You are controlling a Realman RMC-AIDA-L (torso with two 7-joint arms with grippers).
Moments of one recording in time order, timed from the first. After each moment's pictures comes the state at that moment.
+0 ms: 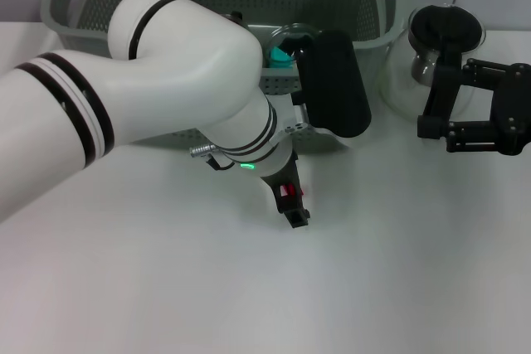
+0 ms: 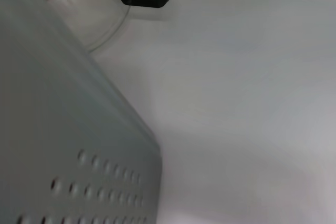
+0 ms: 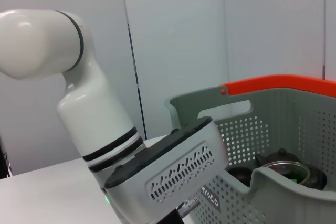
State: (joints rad) left arm -0.91 -2.18 1.83 0.85 2.62 0.99 -2.38; right arm 0.57 2.03 -0.56 -0.82 -2.03 -1.75 1.42
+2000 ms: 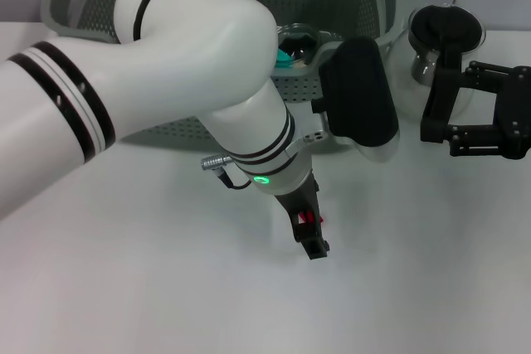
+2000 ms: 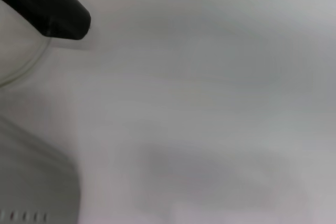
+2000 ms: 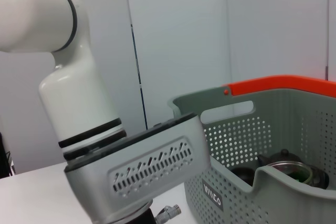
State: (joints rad) left arm -0.90 -2.18 1.84 0.99 2.54 1.18 -2.38; right arm 0.57 2.03 -0.55 -0.82 -2.03 -1.76 1.40
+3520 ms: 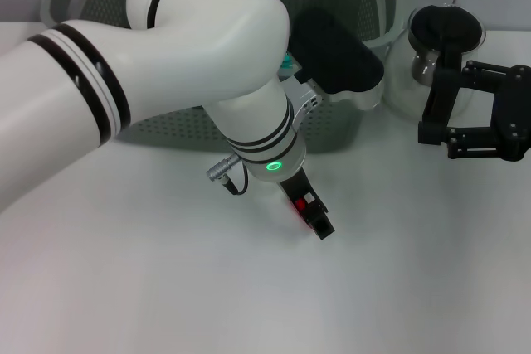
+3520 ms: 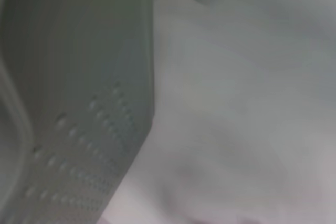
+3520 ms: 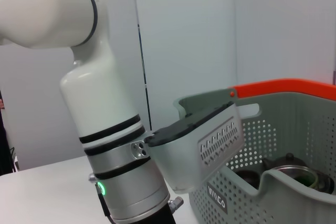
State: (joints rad) left arm -0.96 -2.18 1.82 0.91 2.58 1.17 -2.84; right arm 0.57 2.03 -0.55 -0.82 -2.03 -1.77 1.38
